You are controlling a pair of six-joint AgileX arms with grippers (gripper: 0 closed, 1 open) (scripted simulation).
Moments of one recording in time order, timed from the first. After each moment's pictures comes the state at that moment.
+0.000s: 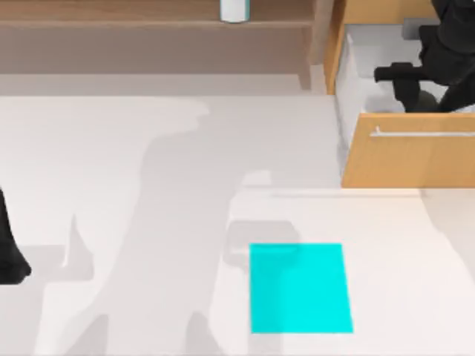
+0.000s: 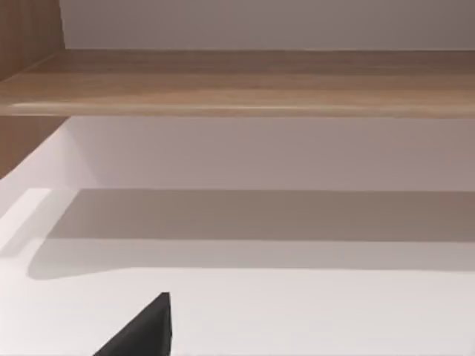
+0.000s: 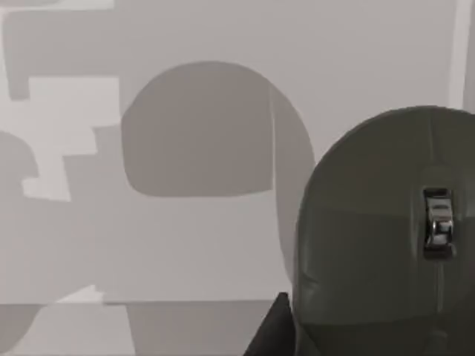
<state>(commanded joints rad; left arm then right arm) 0.00 0.00 0.00 0.00 0.00 0.00 0.14 2.36 2.06 -1.13 0.04 0.17</state>
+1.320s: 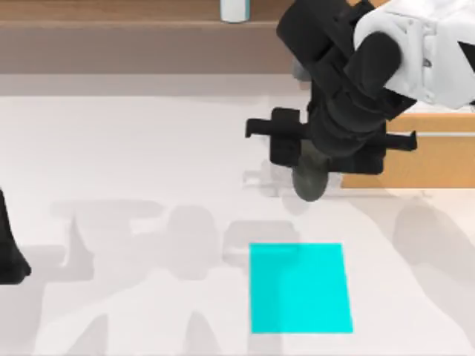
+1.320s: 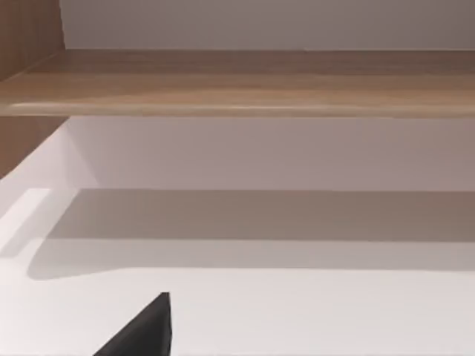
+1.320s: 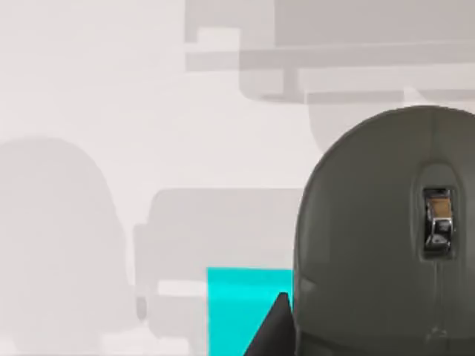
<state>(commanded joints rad) 0.00 0.00 0.00 0.00 0.00 0.00 0.66 1.85 1.50 -0.91 0.08 0.70</state>
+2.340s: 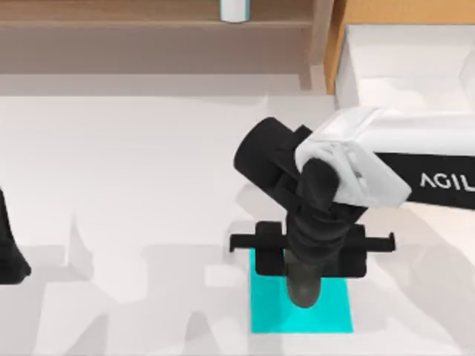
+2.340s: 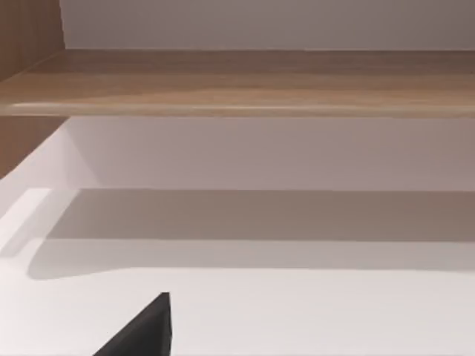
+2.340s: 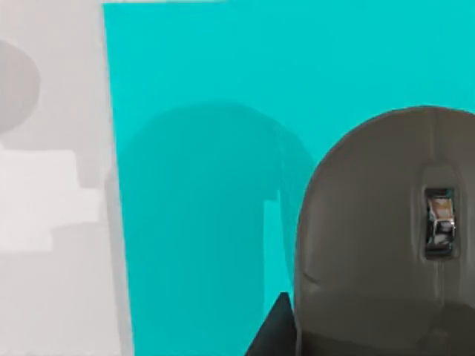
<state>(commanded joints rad) 0.00 0.00 0.00 0.00 0.00 0.00 0.81 1.91 1.26 -0.84 0.07 0.84</state>
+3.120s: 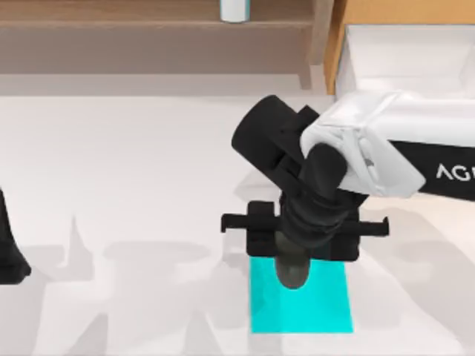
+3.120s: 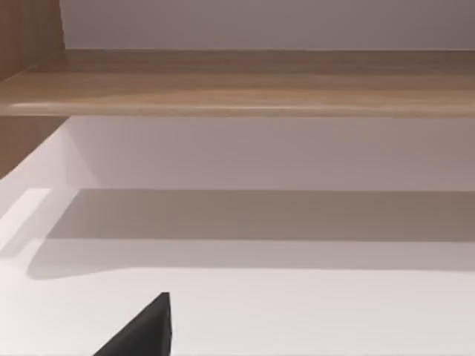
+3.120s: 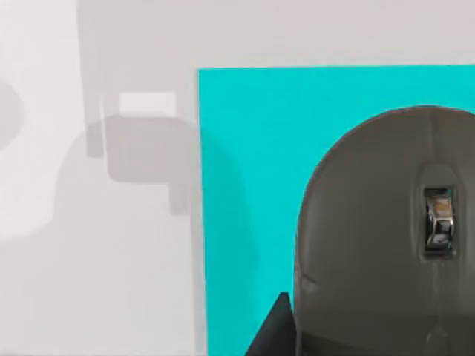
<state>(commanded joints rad) 0.00 0.00 0.00 0.00 0.00 0.00 0.81 1.87 1.30 -0.82 0.08 0.84</state>
